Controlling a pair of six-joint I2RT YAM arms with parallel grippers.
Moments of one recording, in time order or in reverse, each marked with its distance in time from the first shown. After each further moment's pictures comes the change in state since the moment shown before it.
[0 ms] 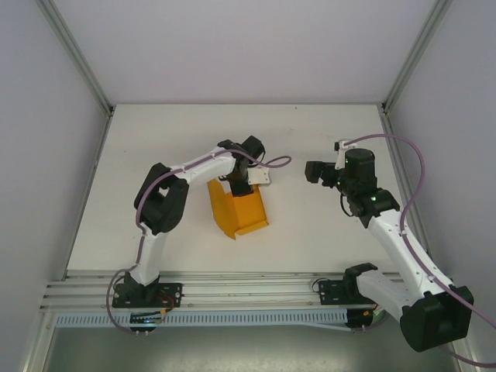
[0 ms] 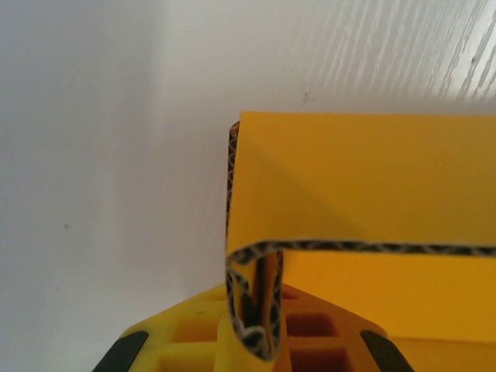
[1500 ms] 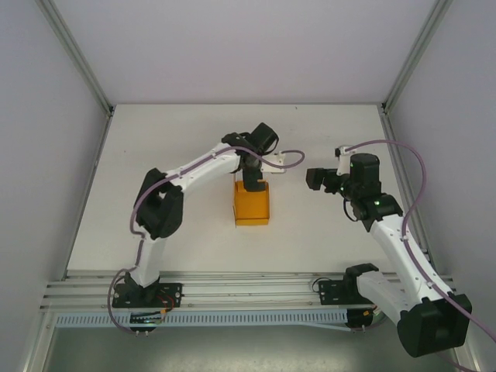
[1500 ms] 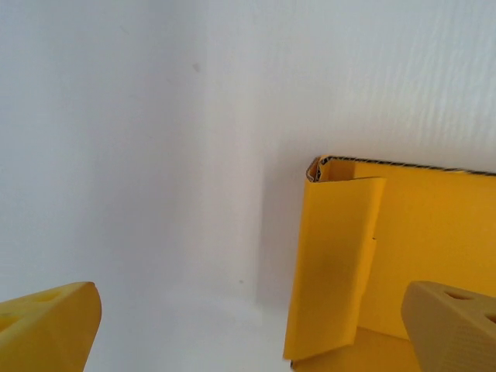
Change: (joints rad) left arm -0.063 -0.085 0.120 0.105 -0.075 0.135; right arm -0.053 -0.024 -0.045 -0.019 -0.144 -0.063
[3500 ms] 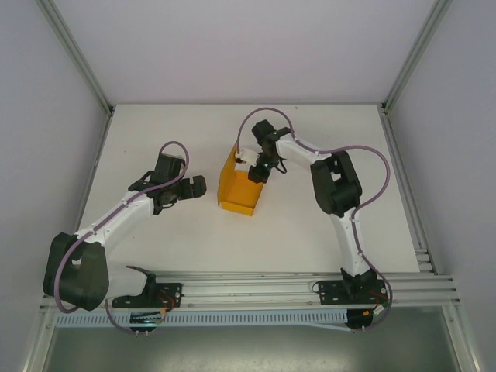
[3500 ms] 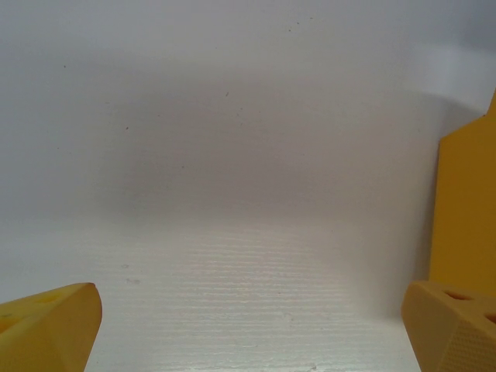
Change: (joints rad) left arm 0.426 -0.752 -1.010 0.428 0.033 -1.246; right arm 0.338 1.304 1.004 -0.402 -0.179 -0.842
